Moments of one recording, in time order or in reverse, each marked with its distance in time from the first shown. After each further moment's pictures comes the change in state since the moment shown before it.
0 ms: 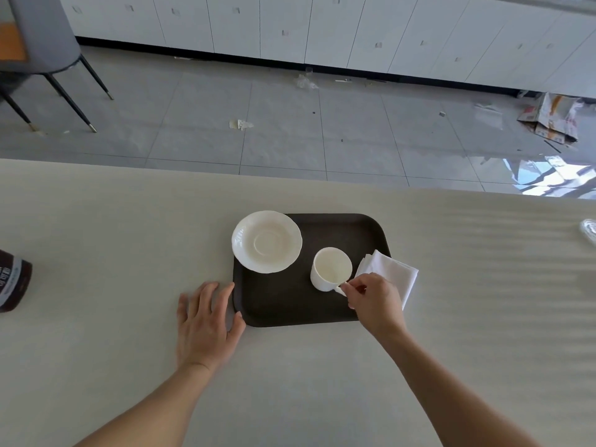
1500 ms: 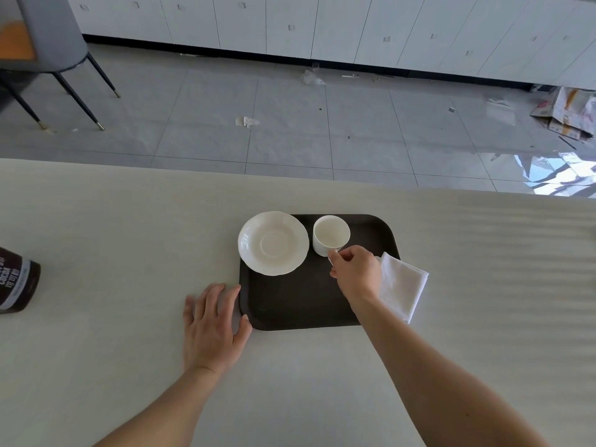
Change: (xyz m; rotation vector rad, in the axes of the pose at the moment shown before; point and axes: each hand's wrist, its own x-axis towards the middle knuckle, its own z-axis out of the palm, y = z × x) left_hand 0.001 -0.003 0.004 -0.001 0.014 0.018; right_hand 0.048 -0.050 0.034 0.250 0.081 0.260
